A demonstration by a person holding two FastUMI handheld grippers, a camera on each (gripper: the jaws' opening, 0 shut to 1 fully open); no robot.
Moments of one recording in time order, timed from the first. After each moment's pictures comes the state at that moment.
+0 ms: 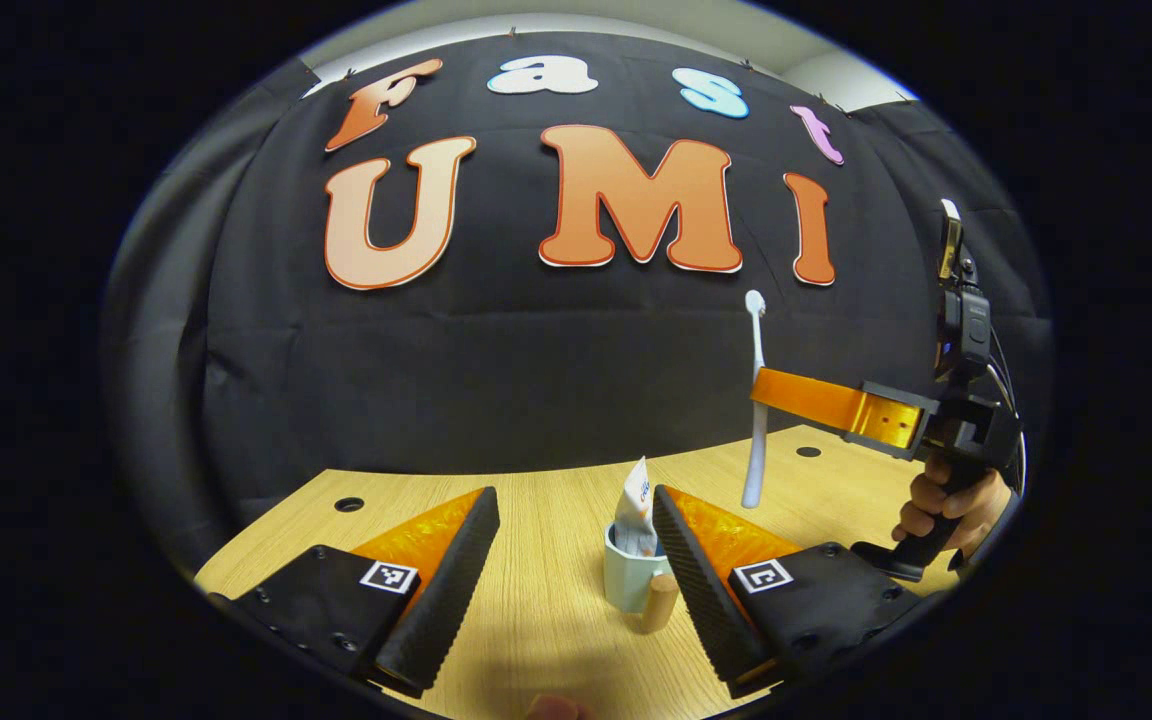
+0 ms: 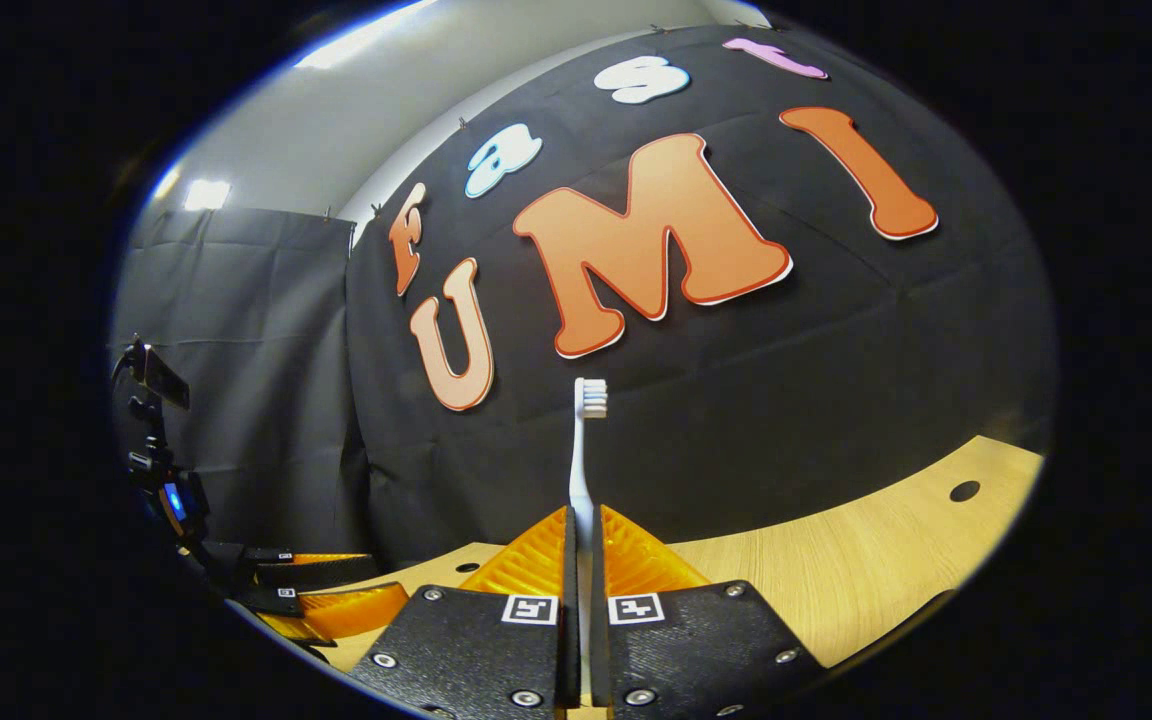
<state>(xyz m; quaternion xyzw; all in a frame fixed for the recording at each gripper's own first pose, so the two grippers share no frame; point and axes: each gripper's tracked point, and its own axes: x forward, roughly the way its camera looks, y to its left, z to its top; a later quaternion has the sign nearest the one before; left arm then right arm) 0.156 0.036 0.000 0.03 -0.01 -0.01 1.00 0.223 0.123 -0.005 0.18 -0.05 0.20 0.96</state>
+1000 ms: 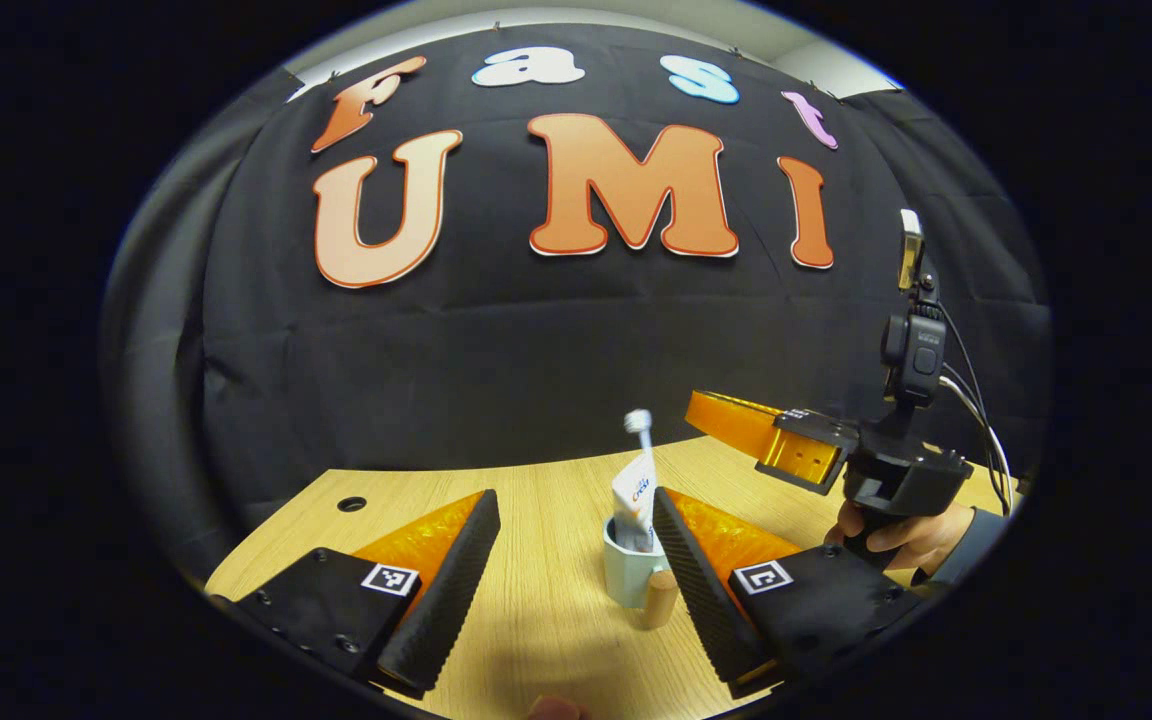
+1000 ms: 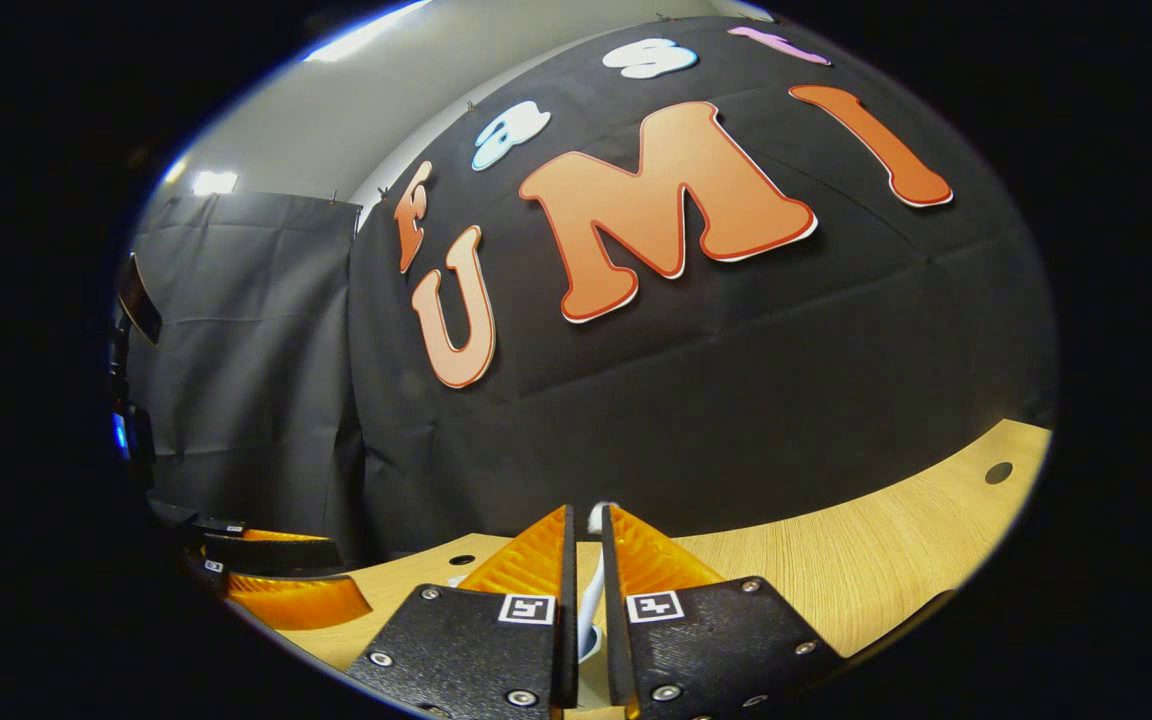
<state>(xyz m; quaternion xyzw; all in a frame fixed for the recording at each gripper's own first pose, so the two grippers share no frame) 0.168 0.026 0.000 0.05 0.02 -0.01 1.00 0.255 0.147 -0.030 0.17 -0.05 0.22 0.96</state>
